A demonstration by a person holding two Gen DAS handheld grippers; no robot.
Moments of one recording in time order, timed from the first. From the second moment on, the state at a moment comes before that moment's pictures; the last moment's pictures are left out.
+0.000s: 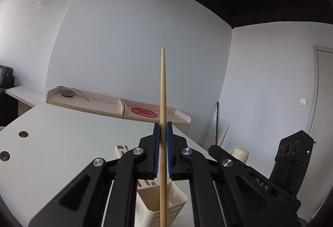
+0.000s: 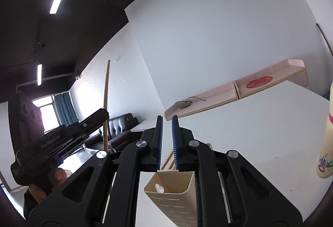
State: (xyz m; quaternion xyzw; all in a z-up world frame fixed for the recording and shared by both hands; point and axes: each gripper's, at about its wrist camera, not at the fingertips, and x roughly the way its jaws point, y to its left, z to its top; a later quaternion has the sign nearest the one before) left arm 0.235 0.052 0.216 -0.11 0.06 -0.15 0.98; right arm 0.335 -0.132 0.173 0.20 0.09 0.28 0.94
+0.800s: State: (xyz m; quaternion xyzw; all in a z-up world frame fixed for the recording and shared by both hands) left arm 0.168 0.047 0.205 -0.08 0.09 -0.17 0.98; right arm 0.212 -0.129 0.108 -0.02 0.33 0.22 0.92
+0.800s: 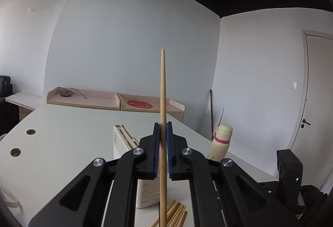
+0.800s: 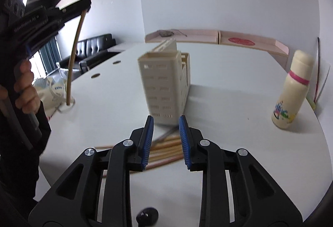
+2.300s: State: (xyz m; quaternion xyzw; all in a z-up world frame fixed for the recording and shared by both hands) left arm 0.086 0.037 0.138 -0.05 0.13 -0.18 0.97; right arm 0.137 -0.115 0.021 -0.03 0.50 0.16 0.85
